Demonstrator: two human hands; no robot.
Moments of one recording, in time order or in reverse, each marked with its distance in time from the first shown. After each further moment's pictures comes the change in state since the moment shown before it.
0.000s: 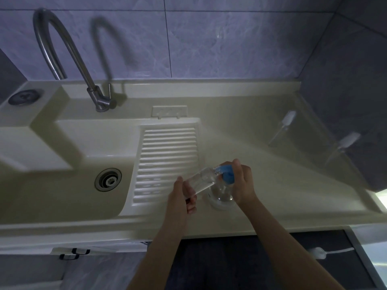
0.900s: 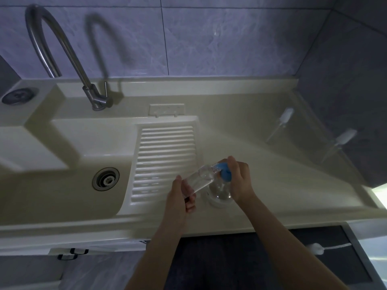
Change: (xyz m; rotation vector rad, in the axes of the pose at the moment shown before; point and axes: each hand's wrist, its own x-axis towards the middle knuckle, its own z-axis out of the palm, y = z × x) left_hand 0.002 -0.002 0.000 -0.024 -0.009 -0.040; right_hand 0.001 -0.002 0.002 -0.004 0.008 0.010
